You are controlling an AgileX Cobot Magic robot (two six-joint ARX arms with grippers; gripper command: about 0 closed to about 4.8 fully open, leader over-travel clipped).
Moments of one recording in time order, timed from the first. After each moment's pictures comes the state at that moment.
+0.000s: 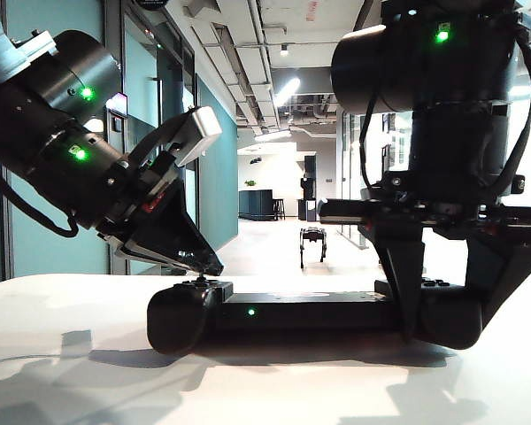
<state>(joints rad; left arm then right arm) -0.48 1.57 0.71 0.09 0.57 0.21 0.65 1.60 0.98 -0.79 0.09 0.65</state>
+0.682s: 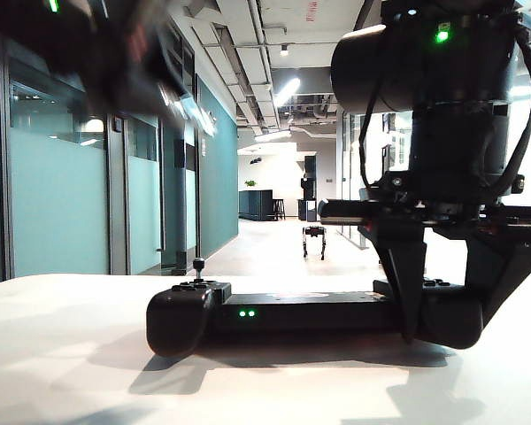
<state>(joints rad) -0.48 1.21 0.83 -0.13 0.46 0.03 0.65 1.60 0.98 -0.79 0.10 0.63</state>
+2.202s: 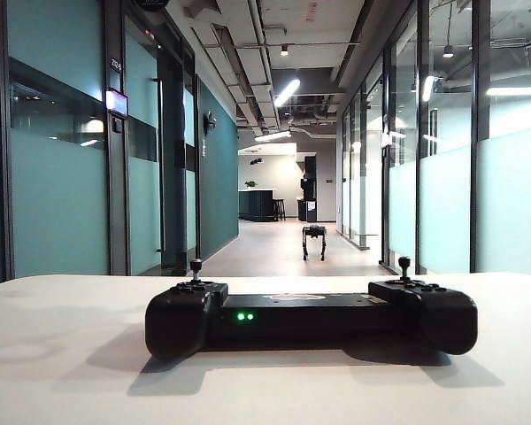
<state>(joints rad) -0.48 0.52 0.84 -0.64 0.20 -0.04 0.65 0.96 1.13 -0.81 0.19 0.12</state>
